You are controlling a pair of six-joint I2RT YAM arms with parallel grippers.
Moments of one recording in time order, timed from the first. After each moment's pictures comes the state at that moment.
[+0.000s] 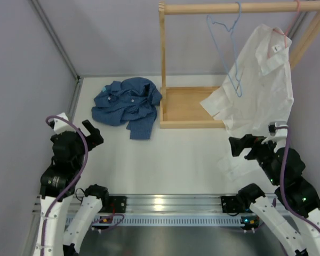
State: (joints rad) left arm -0.16 0.53 0.99 -0.86 -0.34 -0.42; right arm 0.46 0.30 0.83 -0.73 0.22 0.32
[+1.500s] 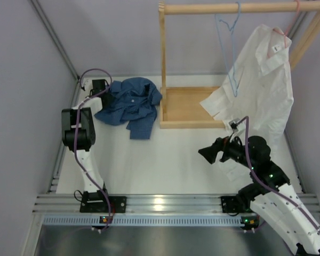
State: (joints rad) left arm 0.06 2.10 1.46 -0.10 -0.22 -0.80; right arm 0.46 0.46 0.53 -0.38 -0.34 0.42
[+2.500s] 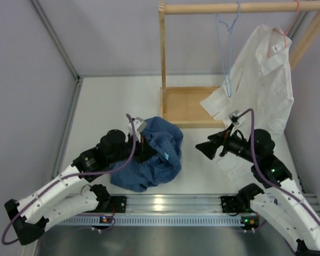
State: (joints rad) left arm -0.83 0.77 0.82 -0.44 0.14 -0.44; right arm 0.46 0.55 0.66 -0.31 -0.44 0.42
